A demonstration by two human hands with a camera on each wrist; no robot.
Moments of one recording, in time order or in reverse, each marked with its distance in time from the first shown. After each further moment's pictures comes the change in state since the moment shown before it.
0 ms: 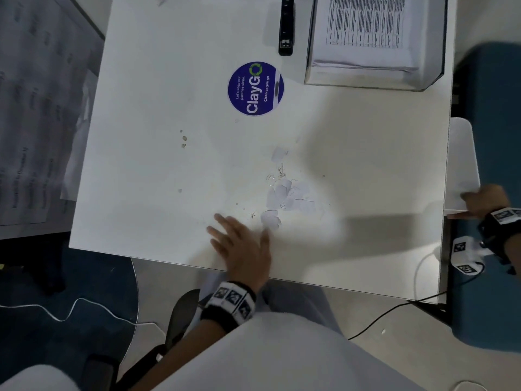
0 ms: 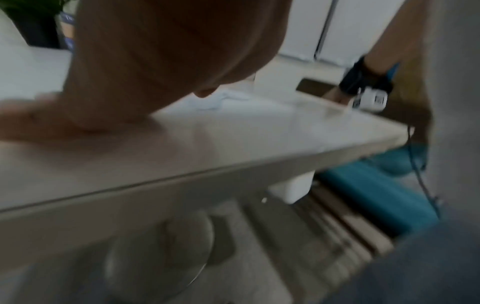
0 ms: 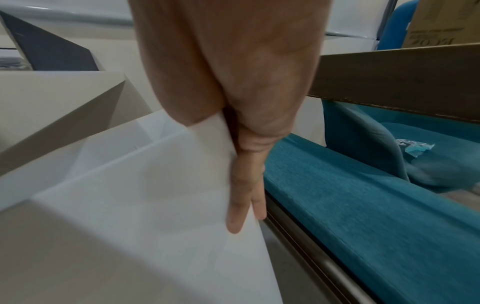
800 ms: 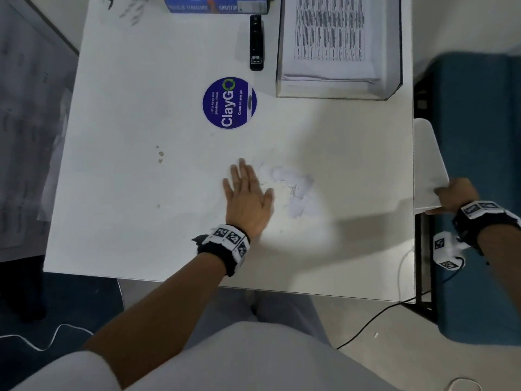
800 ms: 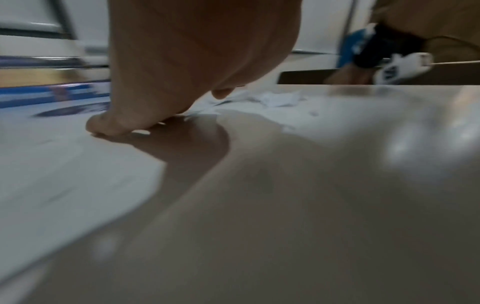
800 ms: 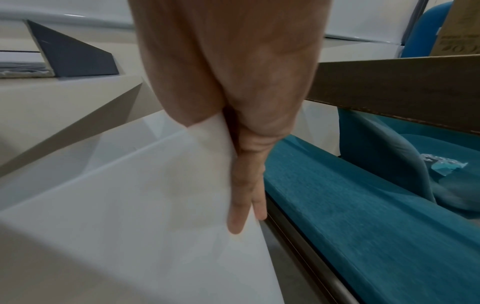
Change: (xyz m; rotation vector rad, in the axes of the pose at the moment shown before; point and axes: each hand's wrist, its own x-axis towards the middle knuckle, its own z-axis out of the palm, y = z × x) left_hand 0.076 0.084 -0.039 0.120 0.012 0.422; right_hand -0.006 -0.012 -0.013 -0.001 -0.032 -0.080
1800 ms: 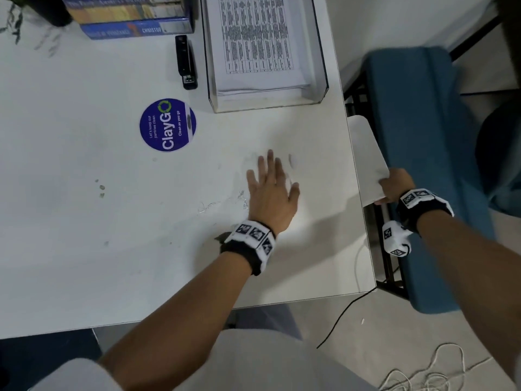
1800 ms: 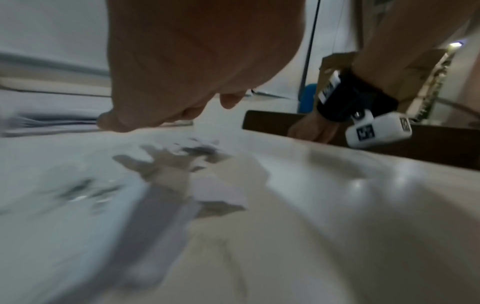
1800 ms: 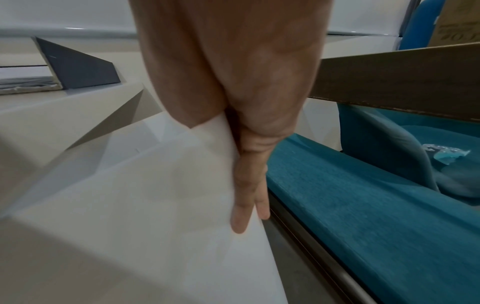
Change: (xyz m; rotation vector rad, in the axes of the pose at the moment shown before) left_hand 0.022 0.133 0.018 0.026 -0.036 0.277; right_hand 0.030 0.023 0.009 0.014 -0.020 0.021
